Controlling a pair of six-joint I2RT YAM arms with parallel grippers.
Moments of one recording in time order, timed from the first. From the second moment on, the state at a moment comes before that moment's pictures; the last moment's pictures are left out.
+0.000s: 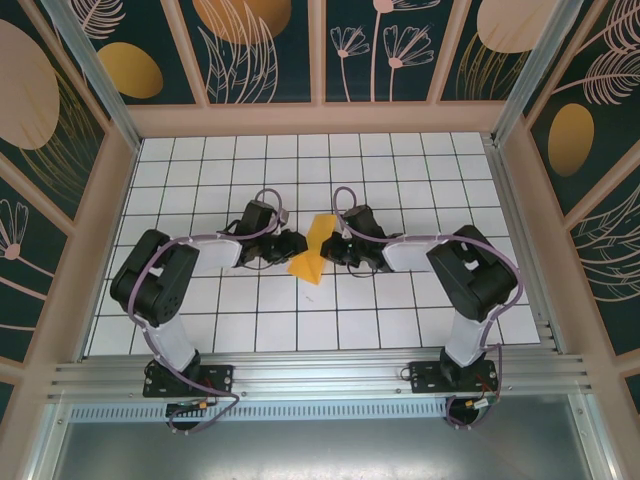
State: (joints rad) left arm -0.47 1.76 0.83 0.10 0.53 -0.84; right arm 0.65 1.79 0.86 0.12 -0.35 0.87
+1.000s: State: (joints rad) left arm -0.47 0.97 0.56 -0.01 -0.28 -0.94; right arm 0.97 2.15 1.60 -1.05 0.46 0.73
